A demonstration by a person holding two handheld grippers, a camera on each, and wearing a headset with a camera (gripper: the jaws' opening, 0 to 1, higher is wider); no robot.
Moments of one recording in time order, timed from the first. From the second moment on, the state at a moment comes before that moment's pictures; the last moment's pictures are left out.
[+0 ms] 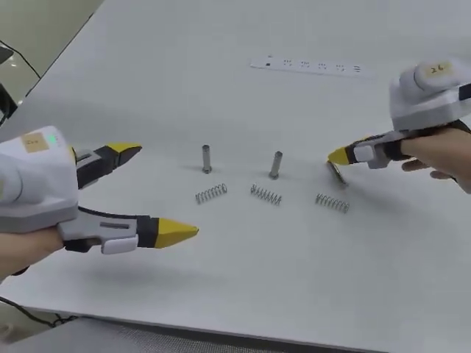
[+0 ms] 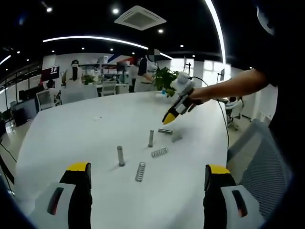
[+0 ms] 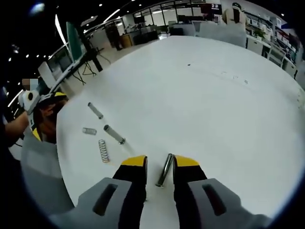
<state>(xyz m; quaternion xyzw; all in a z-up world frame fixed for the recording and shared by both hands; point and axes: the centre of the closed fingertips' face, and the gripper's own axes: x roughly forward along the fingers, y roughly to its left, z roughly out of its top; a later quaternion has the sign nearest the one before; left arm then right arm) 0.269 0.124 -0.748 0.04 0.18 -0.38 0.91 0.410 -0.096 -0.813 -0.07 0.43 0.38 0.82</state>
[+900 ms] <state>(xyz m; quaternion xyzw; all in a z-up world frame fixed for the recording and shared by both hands) 0.269 0.126 -0.750 0.04 0.18 -0.38 0.91 0.410 -0.099 -0.841 -0.10 0.49 0.33 0.80</state>
